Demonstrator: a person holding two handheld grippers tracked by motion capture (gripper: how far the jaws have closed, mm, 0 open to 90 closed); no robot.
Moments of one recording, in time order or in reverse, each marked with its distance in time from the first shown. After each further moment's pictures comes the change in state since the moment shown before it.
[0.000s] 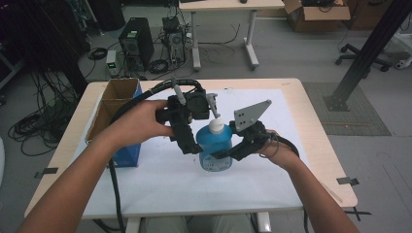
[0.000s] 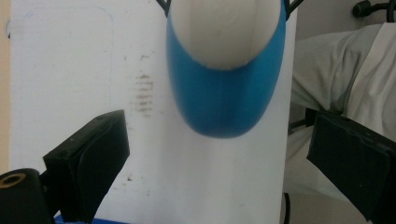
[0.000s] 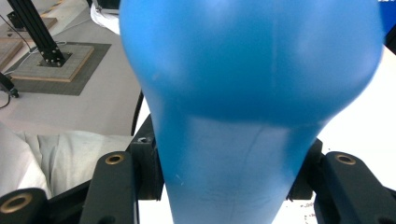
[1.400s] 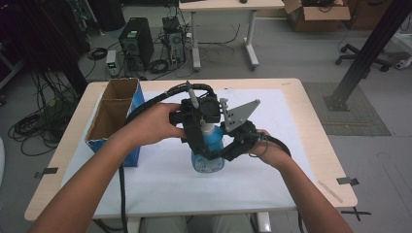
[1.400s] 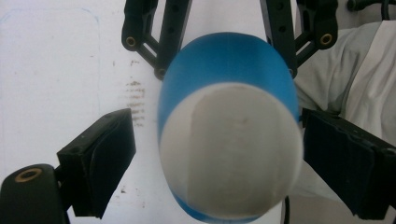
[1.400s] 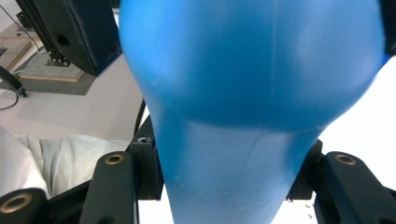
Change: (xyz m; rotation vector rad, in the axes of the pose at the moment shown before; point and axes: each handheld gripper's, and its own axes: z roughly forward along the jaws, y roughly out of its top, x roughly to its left) left arm 0.004 0.016 0.022 0.032 -0.035 0.013; right arm -0.002 0.009 0.019 0.007 0.029 -0.001
